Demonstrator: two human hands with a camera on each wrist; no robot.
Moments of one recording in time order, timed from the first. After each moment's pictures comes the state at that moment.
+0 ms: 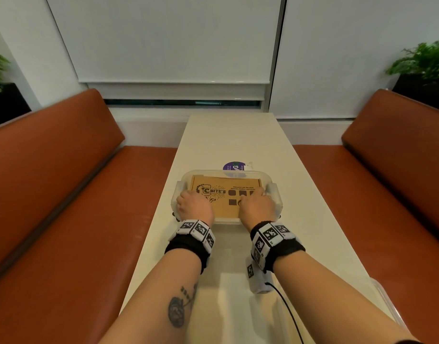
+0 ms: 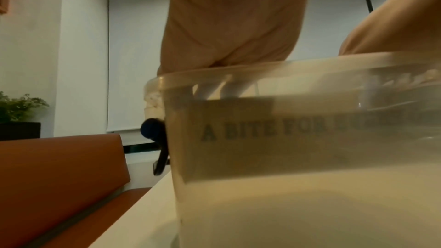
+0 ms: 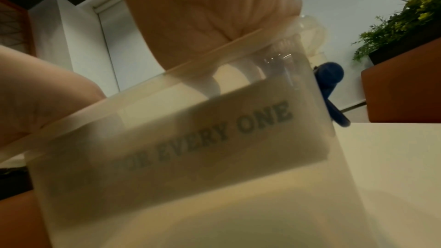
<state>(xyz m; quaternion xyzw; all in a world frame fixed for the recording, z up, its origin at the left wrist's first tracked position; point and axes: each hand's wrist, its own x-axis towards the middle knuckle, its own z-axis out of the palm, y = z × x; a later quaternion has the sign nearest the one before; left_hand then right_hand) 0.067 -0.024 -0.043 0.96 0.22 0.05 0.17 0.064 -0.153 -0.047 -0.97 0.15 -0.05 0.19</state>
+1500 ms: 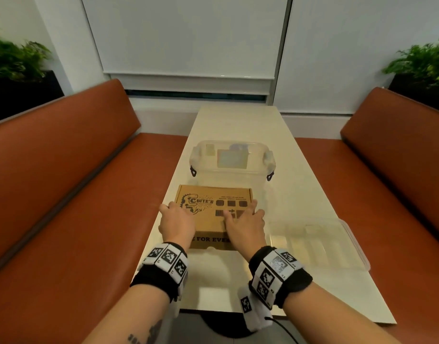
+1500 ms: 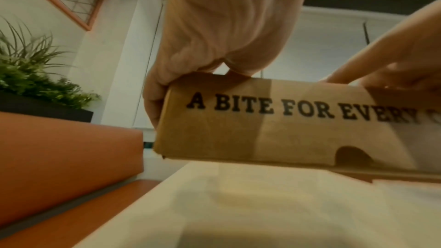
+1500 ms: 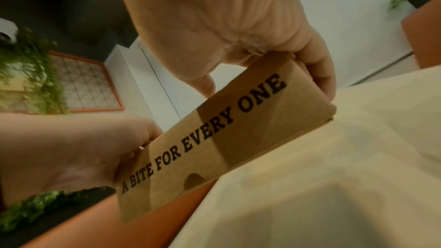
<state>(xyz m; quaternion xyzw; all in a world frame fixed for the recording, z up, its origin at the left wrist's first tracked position) -0.158 0.023 -0.051 0.92 0.24 0.08 0.31 -0.167 -0.122 -0.050 -0.91 0.10 0.01 0.39</state>
